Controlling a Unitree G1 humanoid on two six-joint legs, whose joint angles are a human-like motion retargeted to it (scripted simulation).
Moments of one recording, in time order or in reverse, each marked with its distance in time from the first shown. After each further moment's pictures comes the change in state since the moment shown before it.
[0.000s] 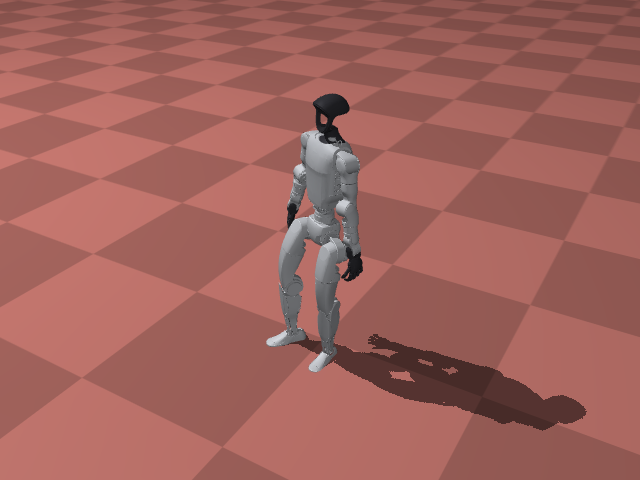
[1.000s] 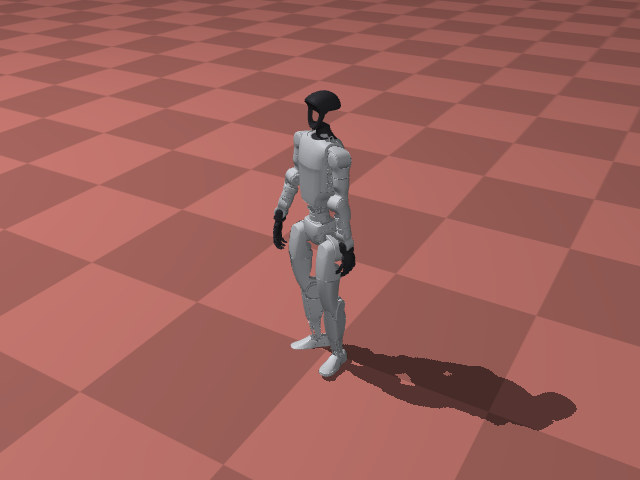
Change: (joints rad) left arm 0.009 -0.052 0.031 0.056 -0.098 -0.004 -0.007; right arm -0.087 0.092 0.028 -0.133 0.156 0.008 0.121; waist -0.003 -0.019 -0.118; left_leg -0.018 -0.001 0.044 -0.028 -0.053 -0.071; right_leg 0.220 0.030 -0.200 -0.279 -0.011 0.029
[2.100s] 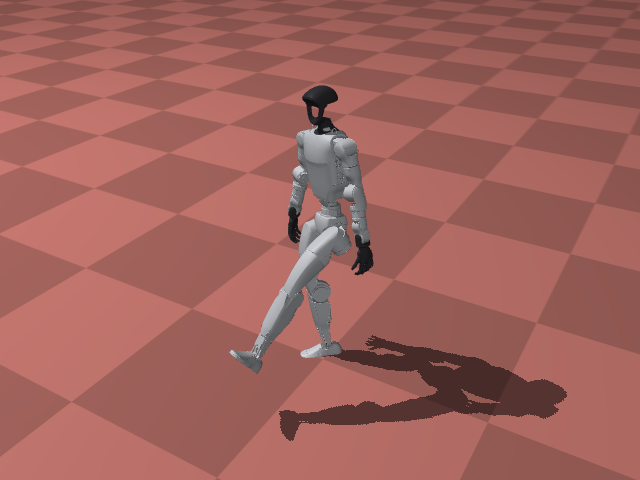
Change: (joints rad) left arm 0.021 0.067 -0.068 -0.290 0.128 0.005 0.005; right arm 0.038 -0.128 -0.097 0.076 0.046 0.064 -0.129; waist 0.168 -0.003 0.260; left_leg -0.790 0.055 -0.102 0.148 -0.041 0.063; right_leg 0.013 -0.031 0.110 0.135 -0.048 -0.134
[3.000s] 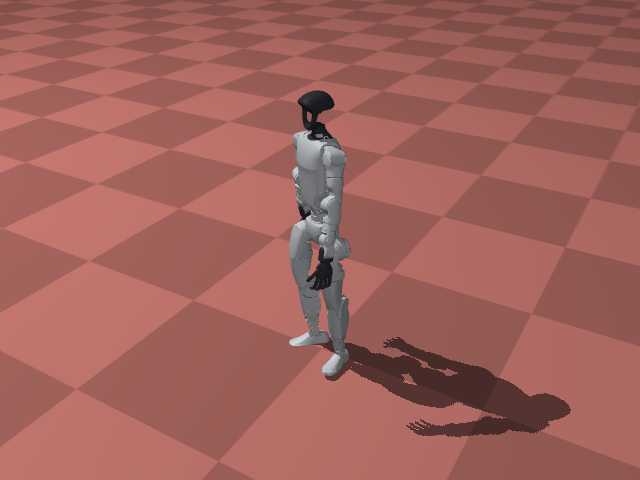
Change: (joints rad) left arm -0.202 0.070 -0.057 -0.044 -0.031 0.009 -0.001; right arm 0.098 0.077 -0.116 0.195 0.128 0.048 -0.049; waist -0.231 0.036 -0.227; left_leg 0.793 -0.075 0.111 -0.223 0.061 -0.091; right_leg -0.085 -0.039 -0.106 -0.052 0.037 0.156
